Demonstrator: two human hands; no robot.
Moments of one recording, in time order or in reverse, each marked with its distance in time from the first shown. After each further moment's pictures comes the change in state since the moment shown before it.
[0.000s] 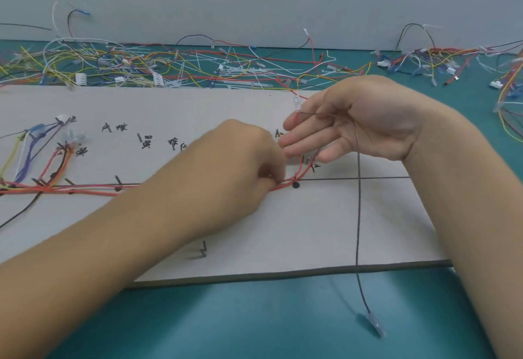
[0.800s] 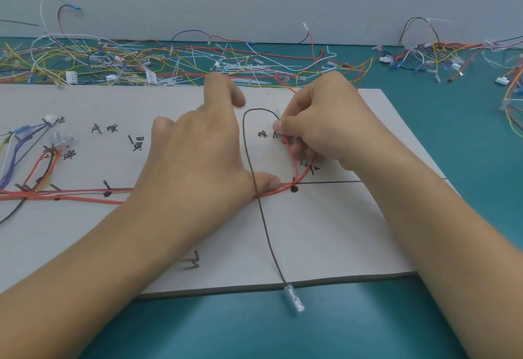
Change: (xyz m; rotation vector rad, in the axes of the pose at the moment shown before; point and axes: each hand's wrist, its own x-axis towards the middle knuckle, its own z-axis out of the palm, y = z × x) left_hand 0.000 0.006 0.004 0.038 0.246 -0.352; right_hand 0.025 0.009 0.038 -0.555 0.577 -0.171
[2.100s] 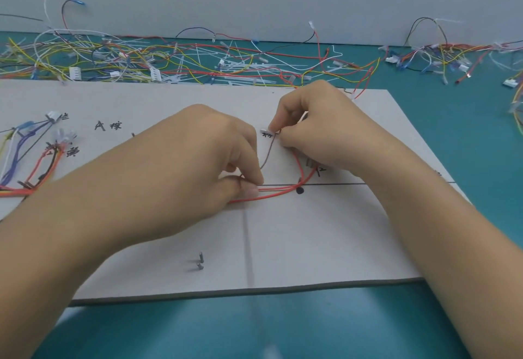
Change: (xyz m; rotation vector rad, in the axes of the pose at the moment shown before) left_hand 0.007 -0.024 -0.028 -0.059 -0.266 0.474; right_hand 0.008 0.005 0.010 -0.151 -0.070 -0.230
